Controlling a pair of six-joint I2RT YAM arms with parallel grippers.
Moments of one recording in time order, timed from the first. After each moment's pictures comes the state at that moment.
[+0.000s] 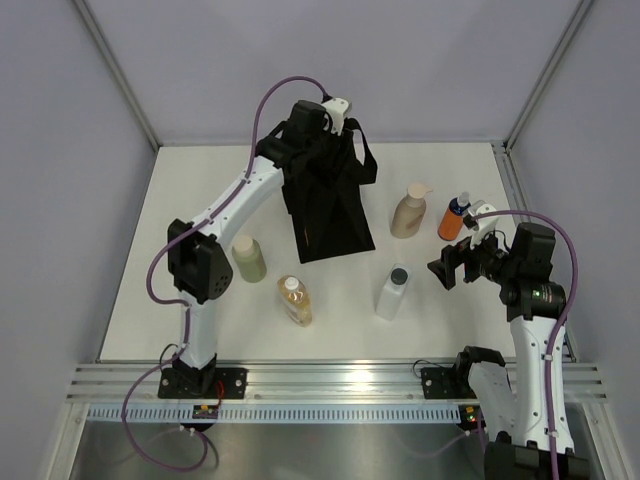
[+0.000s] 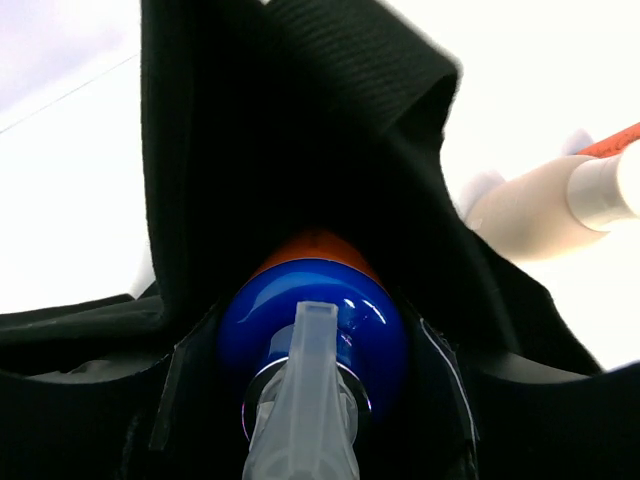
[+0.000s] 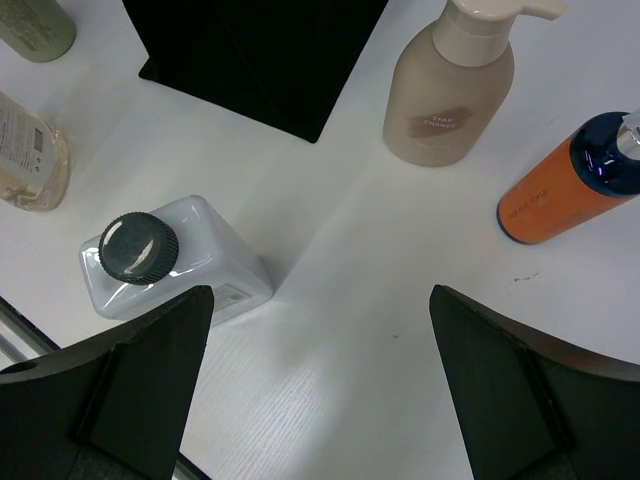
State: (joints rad) left arm -0.56 2.04 2.07 -0.58 0.09 -0.05; right arm -0.18 0.72 0.84 -0.73 -0.72 -0.42
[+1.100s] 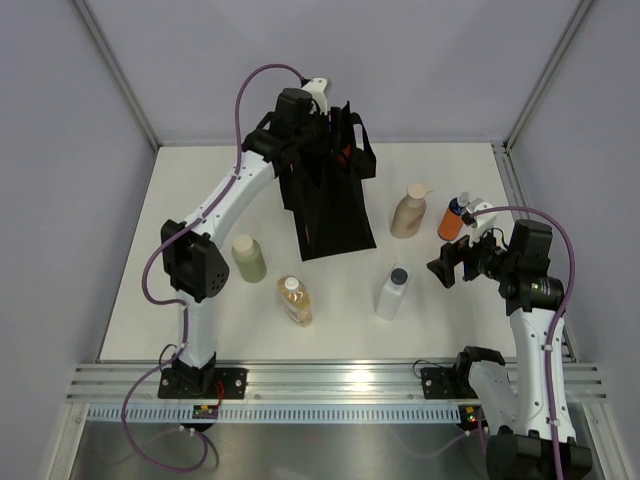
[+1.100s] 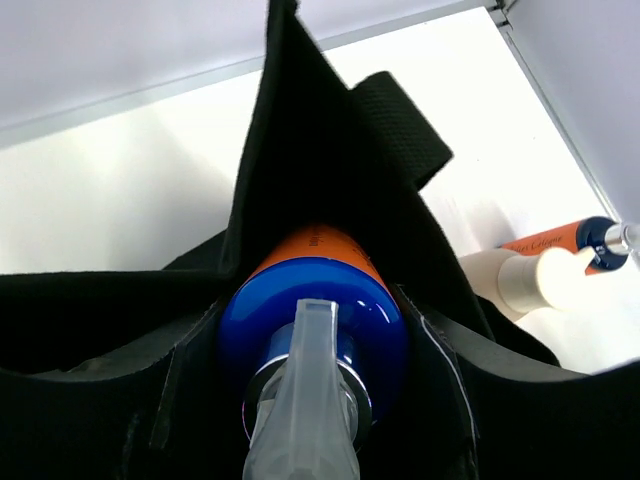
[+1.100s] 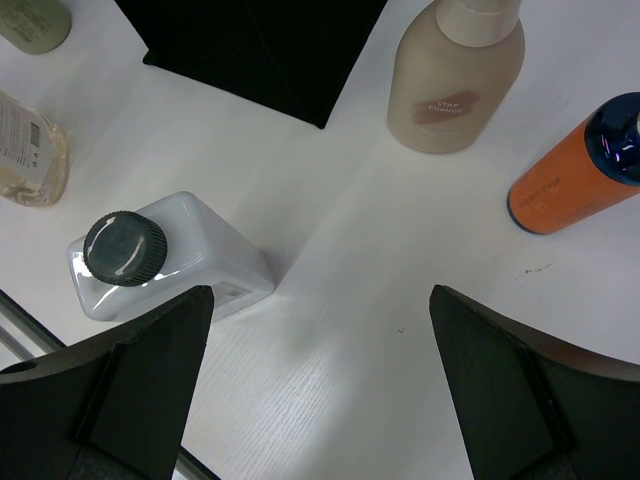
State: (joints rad) left arm -0.51 2.03 2.11 -0.50 0.11 -0.27; right arm -0.18 0.76 0.84 -0.73 -0.72 -0.42
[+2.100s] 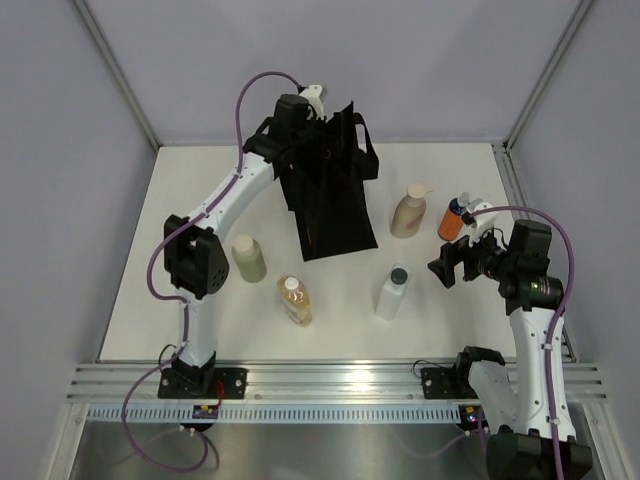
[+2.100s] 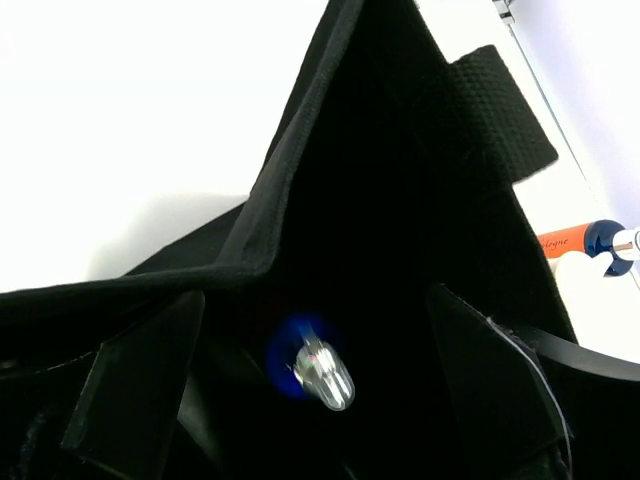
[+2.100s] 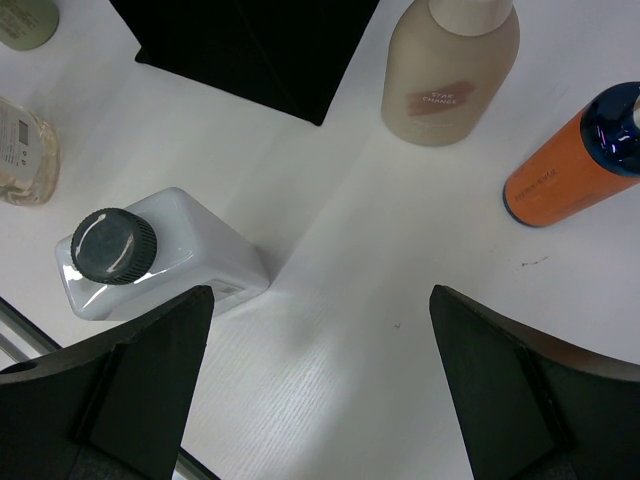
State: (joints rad) left arm -0.48 2.06 2.03 -0.43 0.16 -0.33; right arm -0.18 0.77 0.83 -0.73 -0.70 -0.42
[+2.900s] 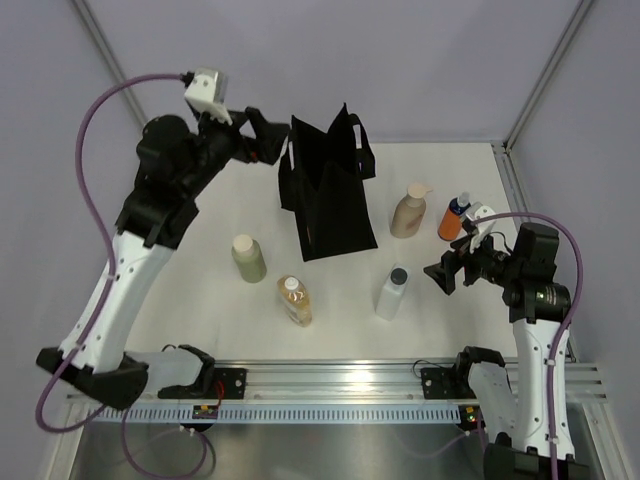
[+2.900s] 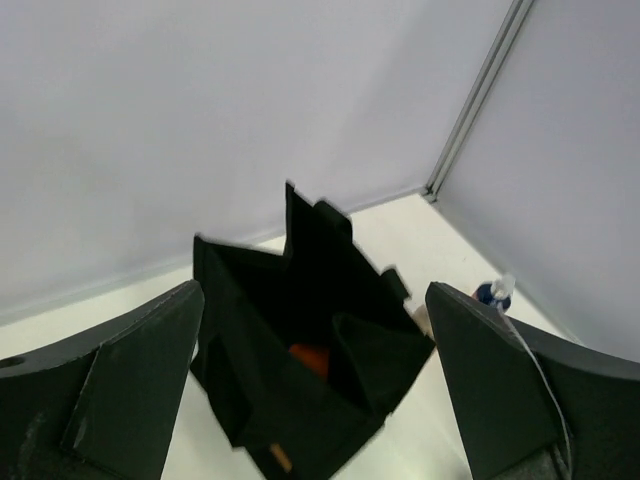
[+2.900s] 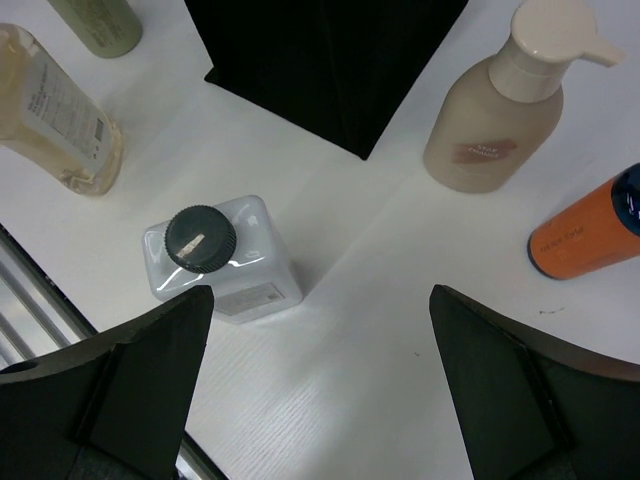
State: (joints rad) left arm -0.45 1.33 1.73 -0.37 0.10 -0.20; right arm -0.18 0.70 0.86 -0.78 -0.83 -0.47
